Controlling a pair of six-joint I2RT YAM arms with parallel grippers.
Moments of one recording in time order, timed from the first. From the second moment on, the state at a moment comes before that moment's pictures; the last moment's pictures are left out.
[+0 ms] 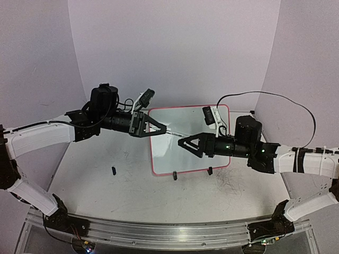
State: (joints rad) left arm -0.79 1.41 1.14 0.01 0.82 -0.62; right arm 0.85 1.27 0.77 0.36 -0.43 0.62
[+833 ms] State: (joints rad) left arm -0.81 1.45 1.14 0.13 0.78 -0.73; right arm 0.83 1.46 0.84 0.78 -0.56 0.95
